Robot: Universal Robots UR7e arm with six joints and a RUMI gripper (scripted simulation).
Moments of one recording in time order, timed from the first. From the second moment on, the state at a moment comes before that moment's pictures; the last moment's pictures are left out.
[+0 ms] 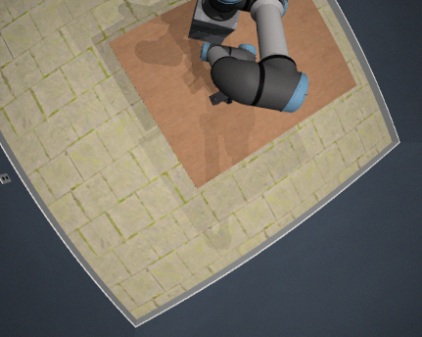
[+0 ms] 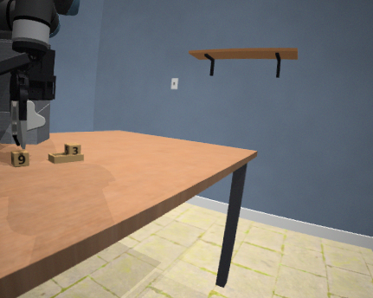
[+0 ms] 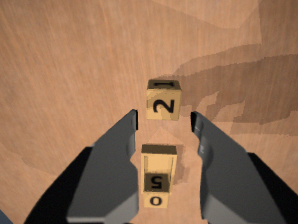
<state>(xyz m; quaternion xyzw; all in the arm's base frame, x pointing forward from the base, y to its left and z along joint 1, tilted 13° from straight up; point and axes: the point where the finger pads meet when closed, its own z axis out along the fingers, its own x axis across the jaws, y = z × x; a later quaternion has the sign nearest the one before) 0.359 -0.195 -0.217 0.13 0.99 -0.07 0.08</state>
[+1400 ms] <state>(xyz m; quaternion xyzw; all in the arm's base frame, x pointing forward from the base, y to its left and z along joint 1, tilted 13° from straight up) 0.362 -0.198 -0.233 0.13 0.99 -0.07 0.08</state>
